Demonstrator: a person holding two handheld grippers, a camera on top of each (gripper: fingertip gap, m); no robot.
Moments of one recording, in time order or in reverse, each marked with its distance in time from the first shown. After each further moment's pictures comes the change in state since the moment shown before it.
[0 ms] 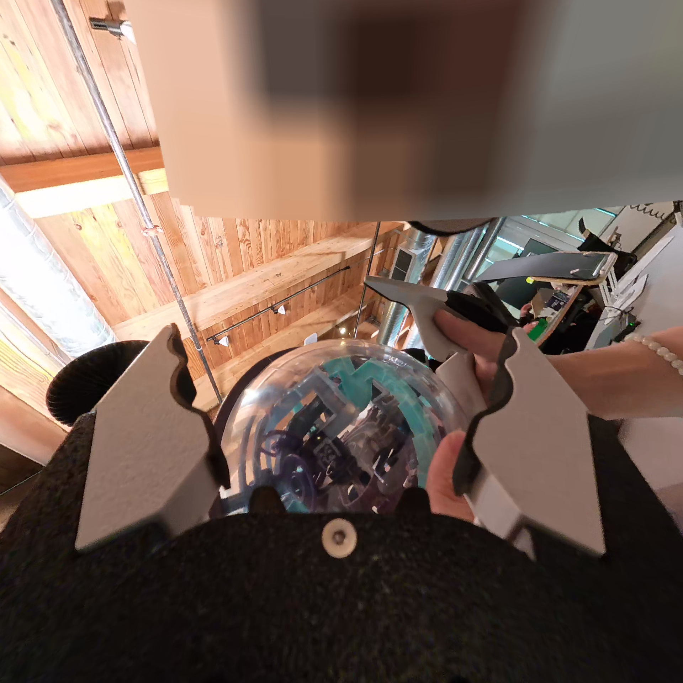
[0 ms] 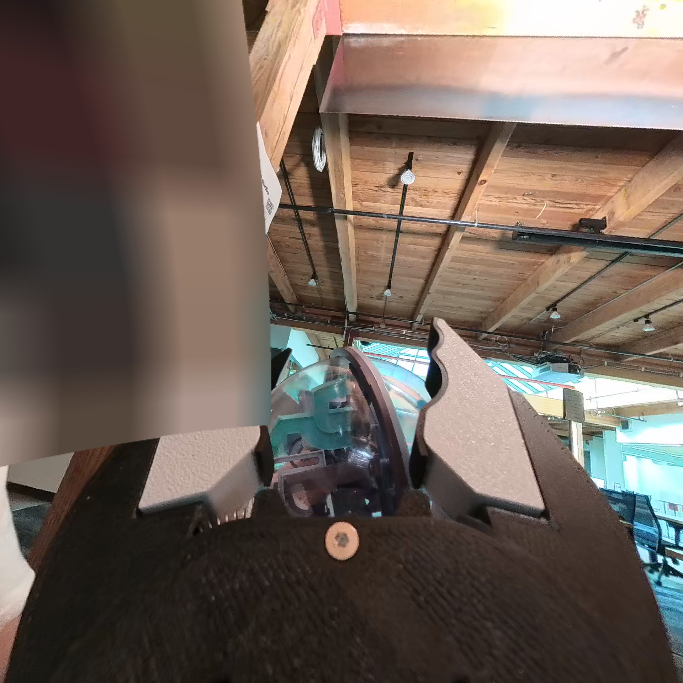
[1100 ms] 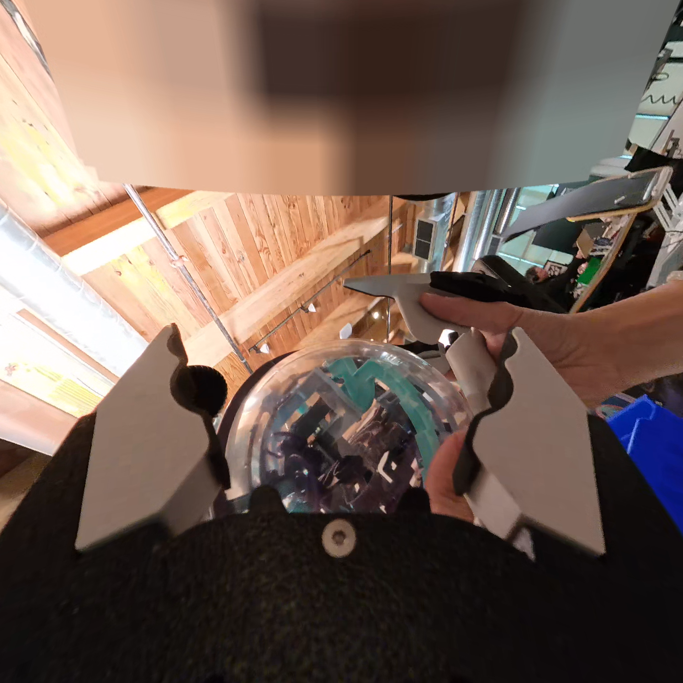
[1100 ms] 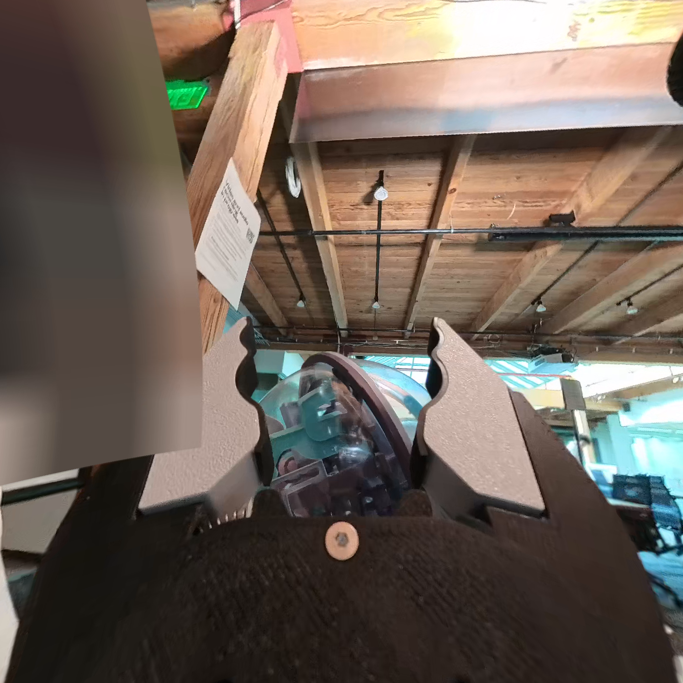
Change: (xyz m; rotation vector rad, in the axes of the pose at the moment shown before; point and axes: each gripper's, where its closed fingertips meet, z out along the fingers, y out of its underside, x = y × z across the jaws) left arm 0.012 -0.004 0.009 -0.046 -0.001 0.235; right arm 0.013 -0.010 0.000 0.059 0.083 0.090
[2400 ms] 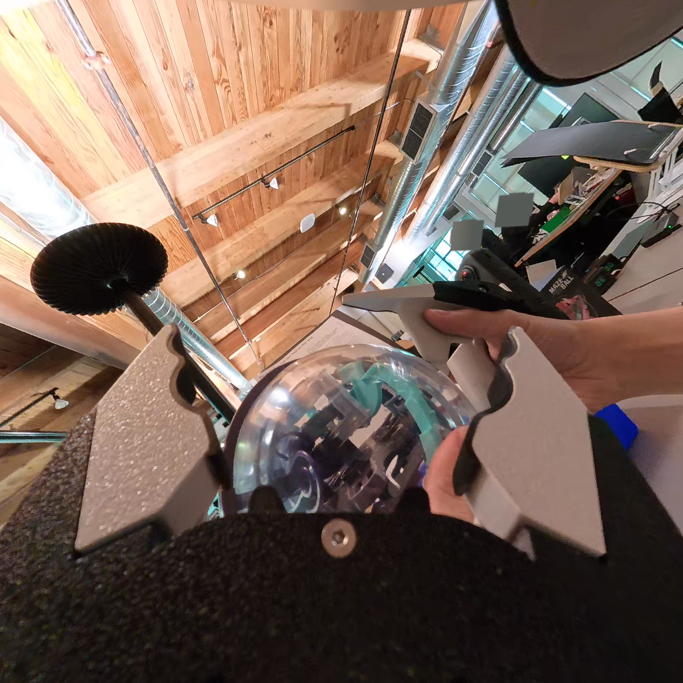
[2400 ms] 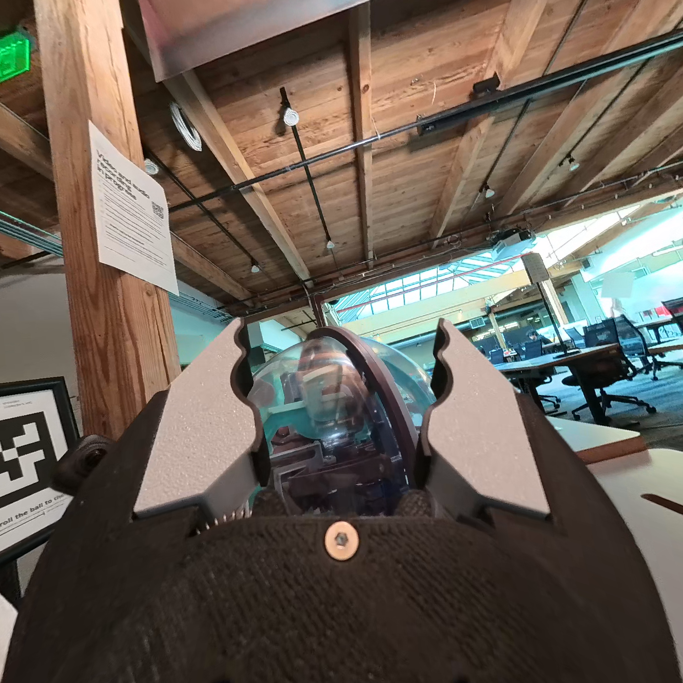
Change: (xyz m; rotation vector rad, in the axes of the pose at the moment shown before) left arm -0.006 0.052 0.004 -0.349 0.037 -0.266; right arm 0.057 0.057 -0.017 -0.180 0.246 0.244
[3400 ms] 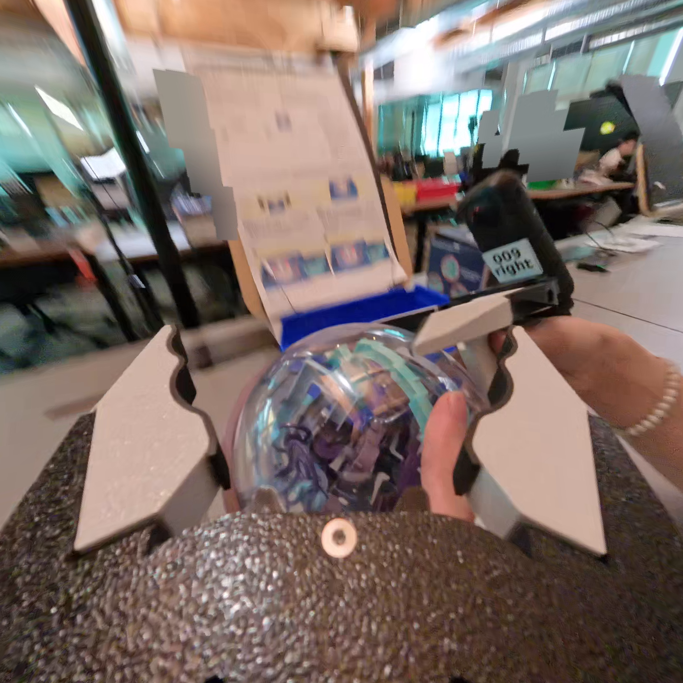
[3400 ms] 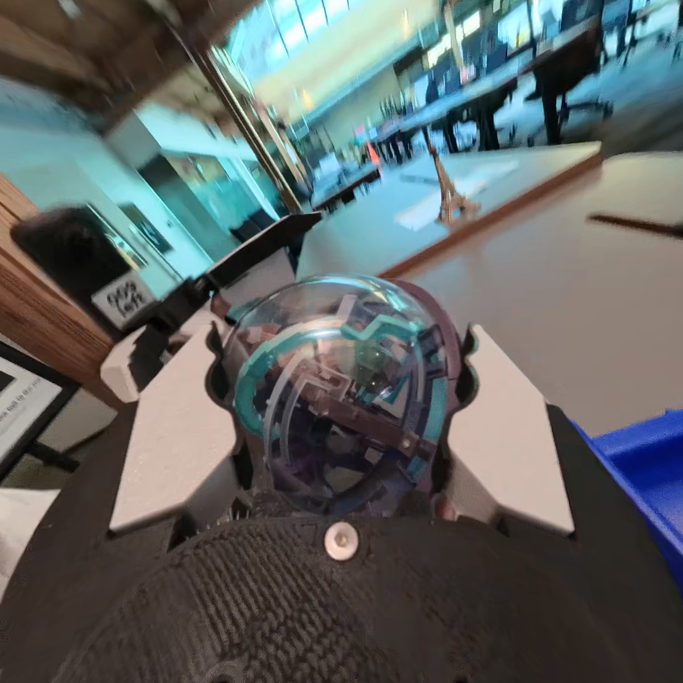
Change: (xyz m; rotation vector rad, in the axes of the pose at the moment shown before) left arm -0.001 0.124 -0.022 -0.600 -0.016 -0.785; right arm 0.045 0.124 -0.027 -0.695 0.271 0.169
